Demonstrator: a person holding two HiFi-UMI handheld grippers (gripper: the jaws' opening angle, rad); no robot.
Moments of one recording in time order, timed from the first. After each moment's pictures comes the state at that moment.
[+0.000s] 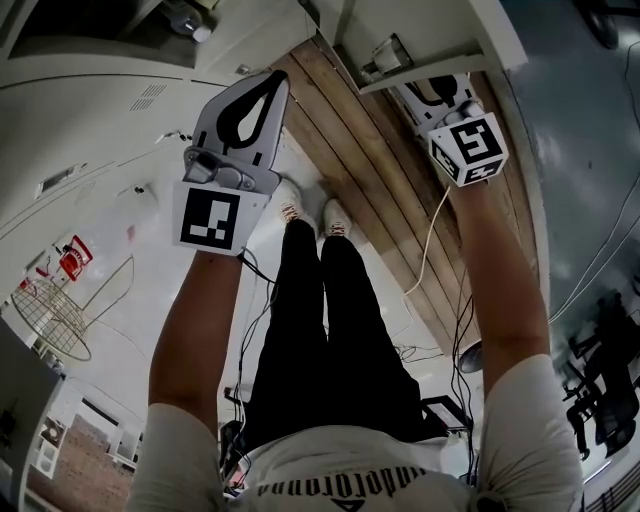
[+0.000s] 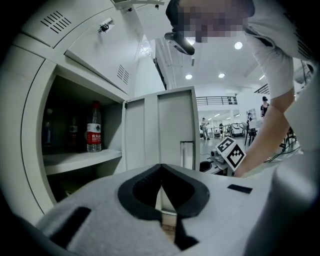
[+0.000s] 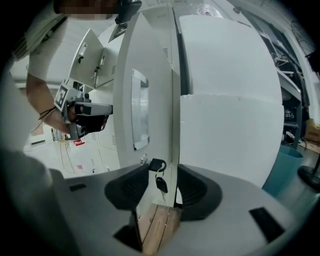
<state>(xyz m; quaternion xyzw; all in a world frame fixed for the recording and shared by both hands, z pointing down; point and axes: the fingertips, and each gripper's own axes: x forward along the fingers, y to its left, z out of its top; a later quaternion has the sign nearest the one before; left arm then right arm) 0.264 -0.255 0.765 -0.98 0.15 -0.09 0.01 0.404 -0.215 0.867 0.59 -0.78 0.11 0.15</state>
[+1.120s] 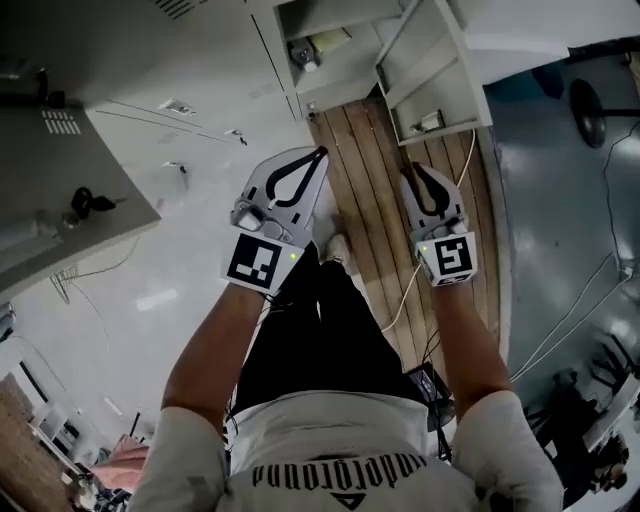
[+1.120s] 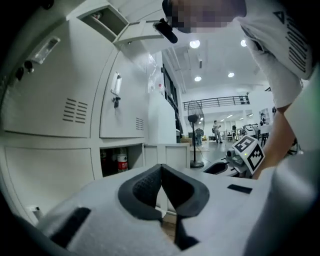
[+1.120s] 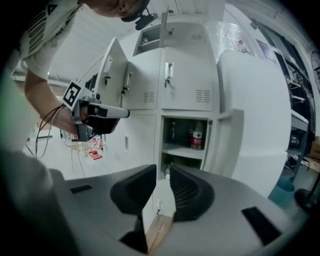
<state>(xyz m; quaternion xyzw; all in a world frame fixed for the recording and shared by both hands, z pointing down) 0.133 -0.200 0.599 -0.97 0.24 -0.07 0.01 0.254 -0.147 0.683 0.56 -0.81 0.04 0.15</state>
